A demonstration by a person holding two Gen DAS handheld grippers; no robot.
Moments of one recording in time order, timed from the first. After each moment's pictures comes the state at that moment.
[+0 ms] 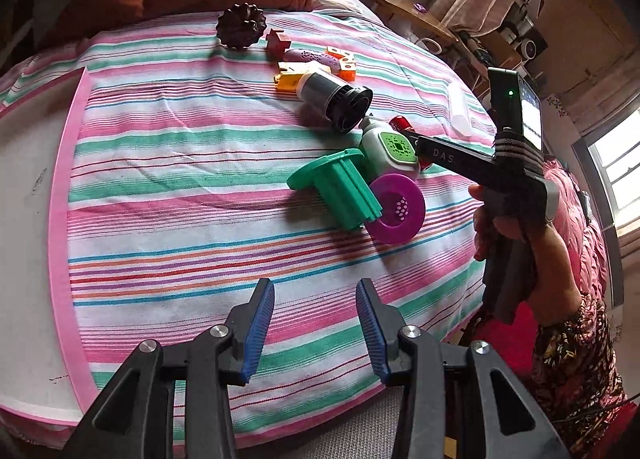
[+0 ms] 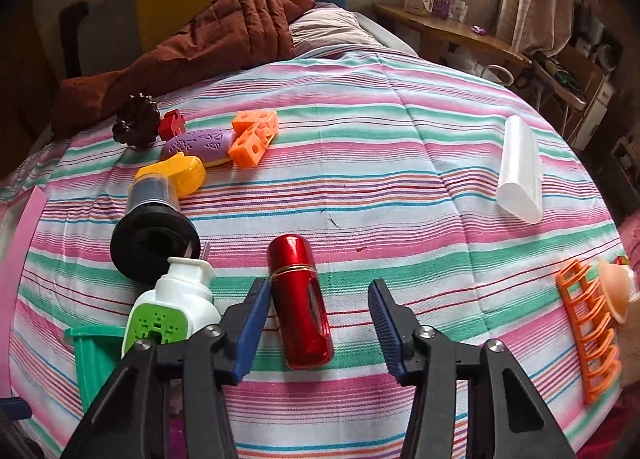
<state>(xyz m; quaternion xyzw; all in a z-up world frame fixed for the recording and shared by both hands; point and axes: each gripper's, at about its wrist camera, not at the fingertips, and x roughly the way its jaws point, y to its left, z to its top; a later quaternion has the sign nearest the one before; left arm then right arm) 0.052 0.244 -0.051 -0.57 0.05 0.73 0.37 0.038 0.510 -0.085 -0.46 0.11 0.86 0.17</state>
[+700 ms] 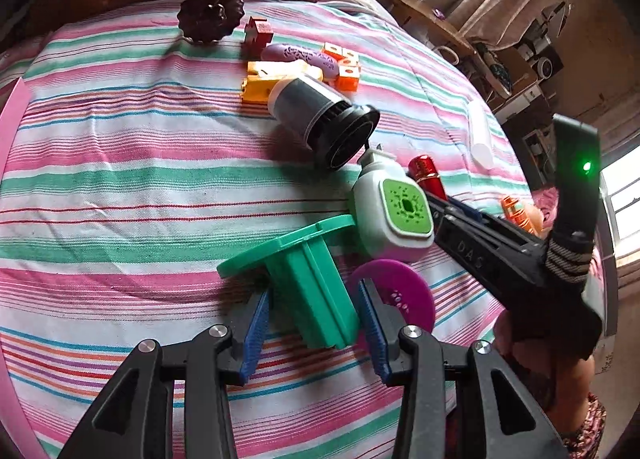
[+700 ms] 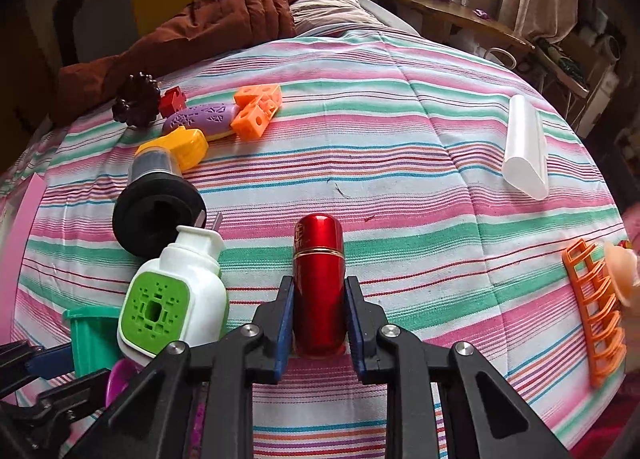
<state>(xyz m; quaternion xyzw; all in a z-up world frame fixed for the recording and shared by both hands) 0.016 0.323 -0.091 -0.59 0.04 0.73 0.35 0.040 0.503 -0.088 -0.49 0.11 0.85 0.17</state>
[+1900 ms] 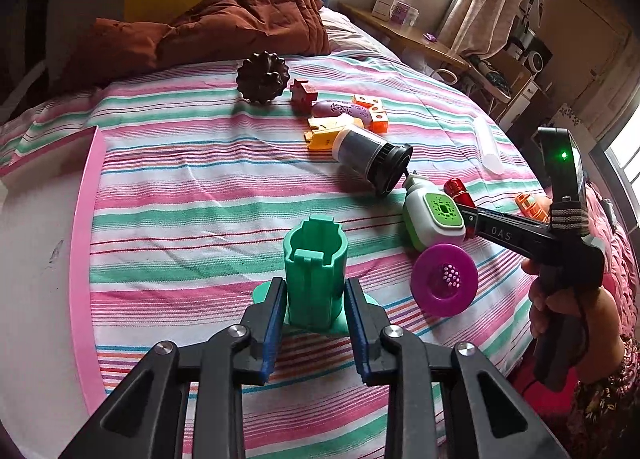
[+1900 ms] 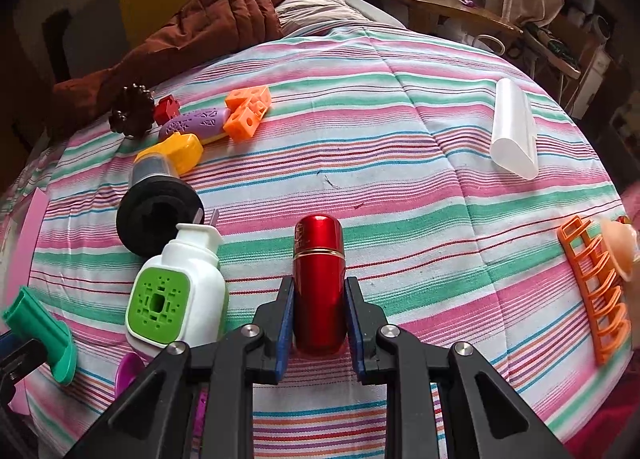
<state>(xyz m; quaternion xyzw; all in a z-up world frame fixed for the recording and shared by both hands) 0.014 0.254 -0.053 -0.50 0.07 0.79 0.36 0.051 0.505 -0.085 -0.49 0.14 0.84 0.19</state>
